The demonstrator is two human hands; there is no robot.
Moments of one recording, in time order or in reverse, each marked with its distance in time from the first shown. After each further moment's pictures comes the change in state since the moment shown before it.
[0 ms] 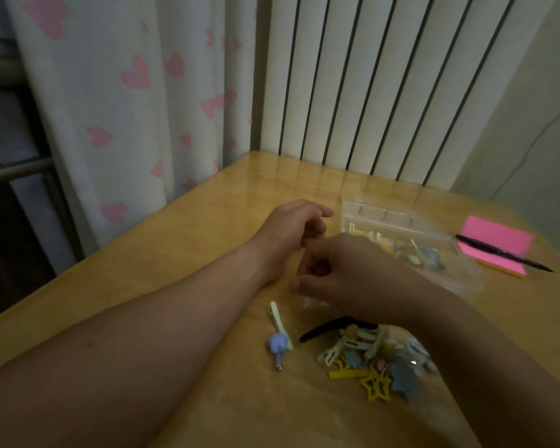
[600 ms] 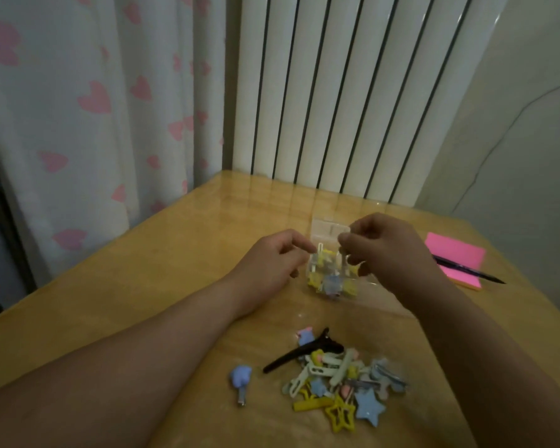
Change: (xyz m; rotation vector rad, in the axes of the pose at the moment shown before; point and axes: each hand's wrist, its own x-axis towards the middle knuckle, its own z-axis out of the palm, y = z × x) left_hand -0.008 -0.006 0.012 0.409 -0.082 0.145; right_hand 0.001 0.070 -0.040 0.544 0.461 0.360
